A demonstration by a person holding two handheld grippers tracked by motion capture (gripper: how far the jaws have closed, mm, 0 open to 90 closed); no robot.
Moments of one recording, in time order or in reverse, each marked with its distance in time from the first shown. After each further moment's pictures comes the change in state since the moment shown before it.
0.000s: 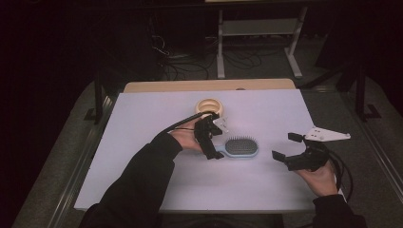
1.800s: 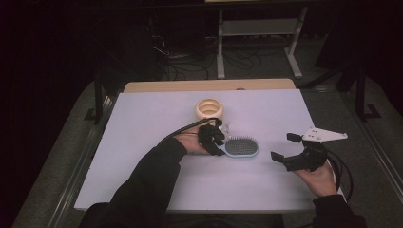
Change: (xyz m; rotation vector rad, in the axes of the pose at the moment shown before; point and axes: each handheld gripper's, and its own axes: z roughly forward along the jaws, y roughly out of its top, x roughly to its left) left arm 0.009 -0.010 0.036 0.074 0.009 0.001; right arm 0.002 0.000 0.003 0.025 -0.003 -0.019
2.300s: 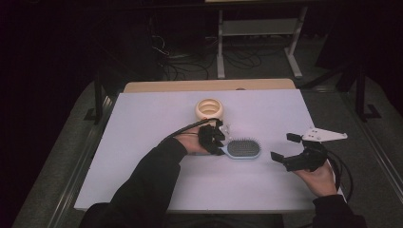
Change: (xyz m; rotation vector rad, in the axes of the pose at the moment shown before) left arm -0.002 0.002 -0.001 0.017 -0.028 0.015; right arm 0.000 0.000 0.000 0.000 0.001 0.001
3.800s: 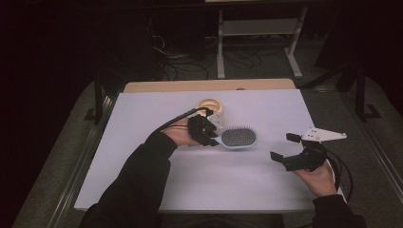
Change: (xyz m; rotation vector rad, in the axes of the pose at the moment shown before) left arm -0.003 -0.004 -0.061 -0.069 0.067 -0.012; right arm 0.000 0.000 0.001 0.004 -0.004 0.002
